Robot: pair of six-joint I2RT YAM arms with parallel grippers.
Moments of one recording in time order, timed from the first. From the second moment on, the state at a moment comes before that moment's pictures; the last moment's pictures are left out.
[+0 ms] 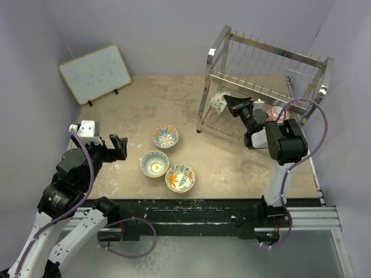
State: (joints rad) left arm -0.51 0.45 0.91 -0.66 -0.36 -0.22; right arm 0.10 2.00 0.81 1.34 -0.26 1.35
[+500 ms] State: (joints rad) left arm -0.51 0.45 0.91 -0.66 -0.37 -0.22; right arm 0.09 1.97 0.74 1.34 -0.20 1.38
